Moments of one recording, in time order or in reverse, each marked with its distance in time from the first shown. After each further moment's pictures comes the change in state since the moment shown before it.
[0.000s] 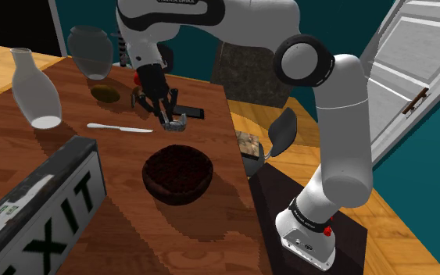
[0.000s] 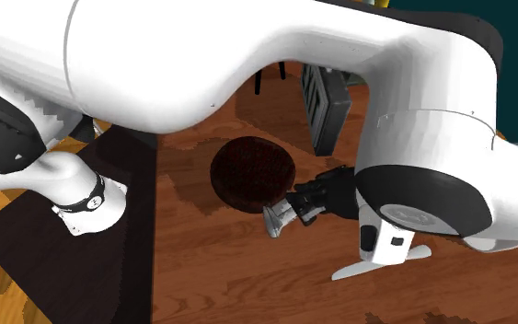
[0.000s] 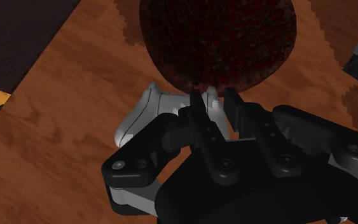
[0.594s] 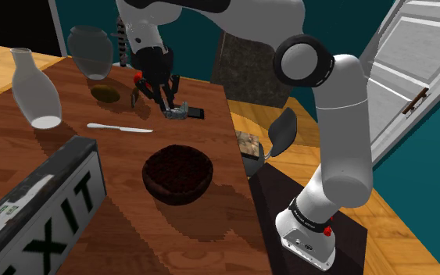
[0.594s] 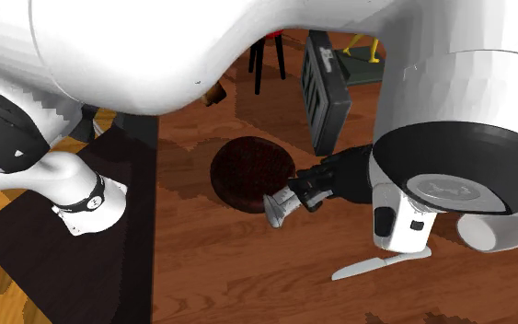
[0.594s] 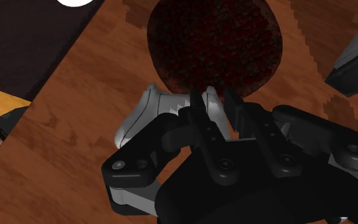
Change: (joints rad) arm 0.006 0.004 0.007 0.127 0.011 -0.119 0.032
